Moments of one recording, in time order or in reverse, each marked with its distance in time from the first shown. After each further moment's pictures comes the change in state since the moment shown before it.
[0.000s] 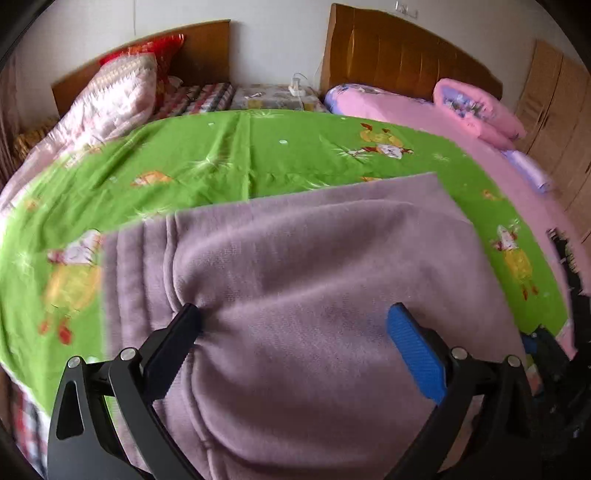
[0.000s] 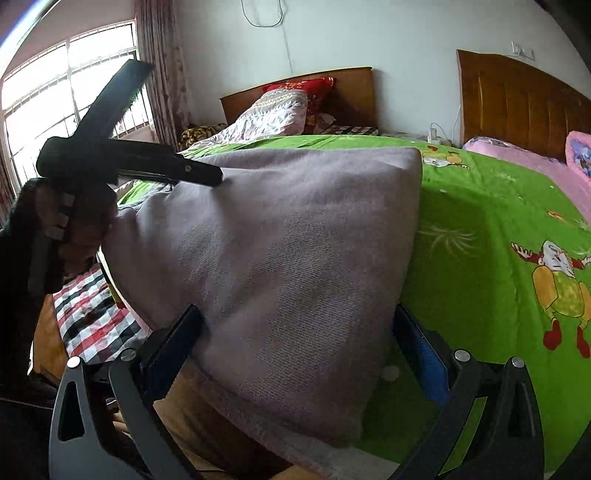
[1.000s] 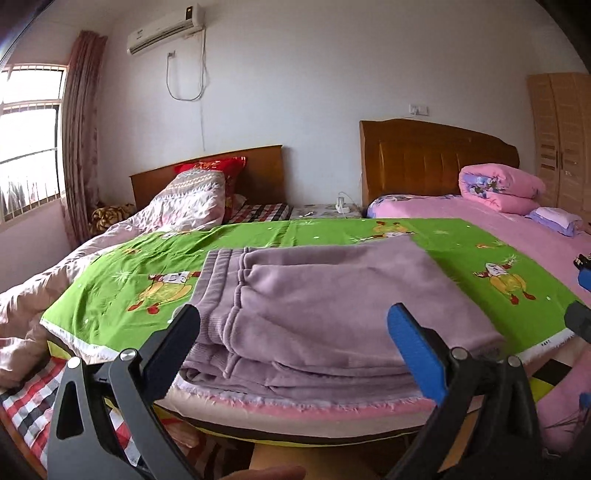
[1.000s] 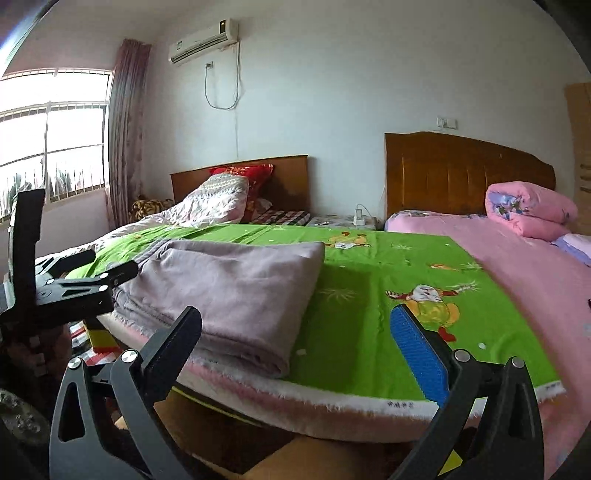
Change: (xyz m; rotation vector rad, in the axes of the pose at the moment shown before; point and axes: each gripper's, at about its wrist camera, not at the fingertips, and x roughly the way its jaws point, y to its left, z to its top) left arm -0.115 -0.083 -0.137 0.025 -0.525 0.294; right arm -0.145 0.022 -0.039 0.020 -0.340 -0.279
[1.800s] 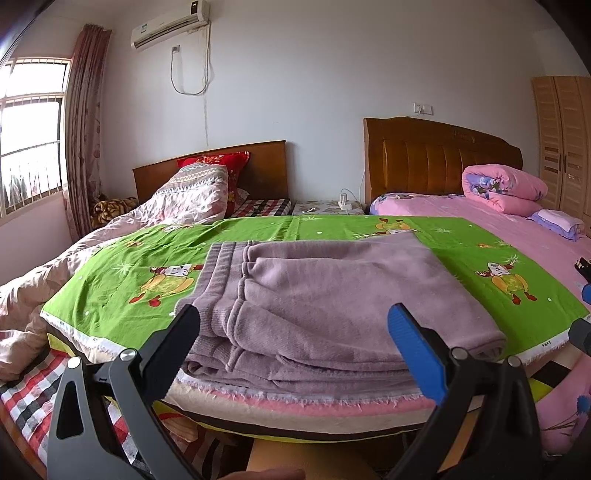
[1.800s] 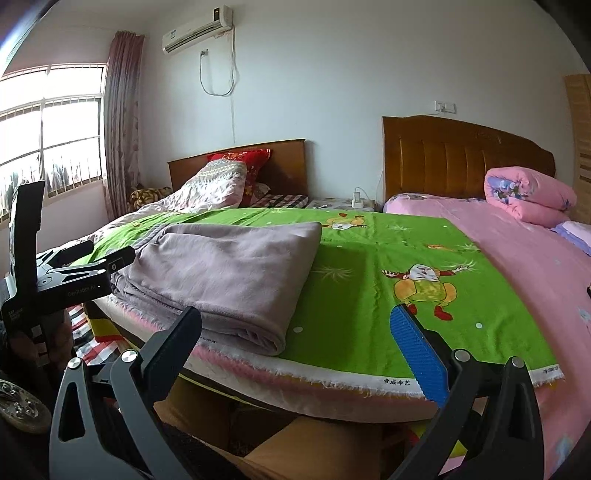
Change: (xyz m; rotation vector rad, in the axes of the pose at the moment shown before) left arm 0.004 0.003 -0.001 -0.019 0.019 0.007; right arm 0.001 -0.004 -0.008 0.019 0.058 0.001
